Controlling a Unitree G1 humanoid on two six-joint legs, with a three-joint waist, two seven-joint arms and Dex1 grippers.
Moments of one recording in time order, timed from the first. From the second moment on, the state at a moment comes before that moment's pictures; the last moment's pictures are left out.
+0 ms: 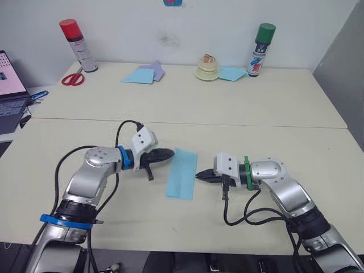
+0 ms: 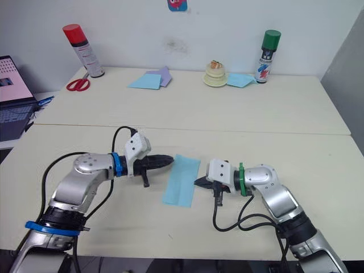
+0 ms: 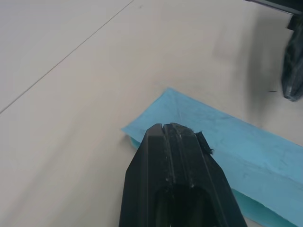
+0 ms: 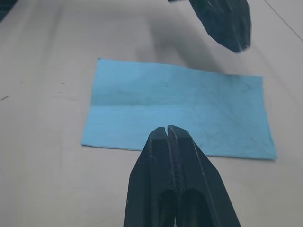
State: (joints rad) left arm -0.44 0.68 -0.10 0.02 -0.26 0.34 -1.09; right arm -0.42 -0.48 0.33 -0.17 0.06 0.31 1.05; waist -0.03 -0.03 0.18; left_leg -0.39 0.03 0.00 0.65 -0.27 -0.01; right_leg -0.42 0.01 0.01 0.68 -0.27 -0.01
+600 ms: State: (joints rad) left arm -0.41 0.66 -0.19 0.04 -0.16 0.25 -1.13; right arm -0.45 -0.58 0.30 -0.33 0.11 0.46 1.03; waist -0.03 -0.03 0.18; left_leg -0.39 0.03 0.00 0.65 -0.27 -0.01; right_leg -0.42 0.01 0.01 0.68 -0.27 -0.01
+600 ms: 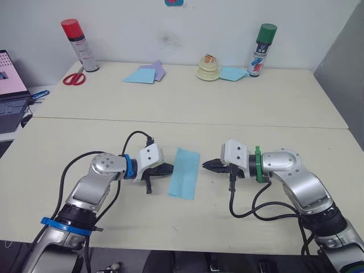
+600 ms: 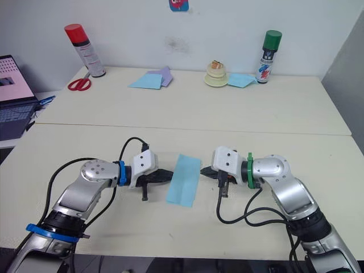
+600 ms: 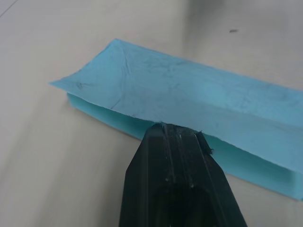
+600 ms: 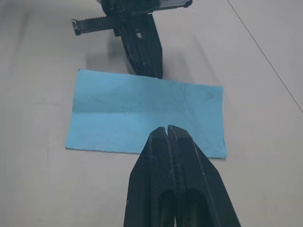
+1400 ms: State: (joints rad) left arm -0.52 0.50 -0.37 0.01 -0.09 0.36 -1.07; right arm -0.52 -0.74 0.32 -0.41 0.20 0.63 1.07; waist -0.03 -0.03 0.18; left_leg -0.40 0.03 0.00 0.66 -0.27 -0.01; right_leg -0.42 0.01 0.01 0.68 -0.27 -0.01
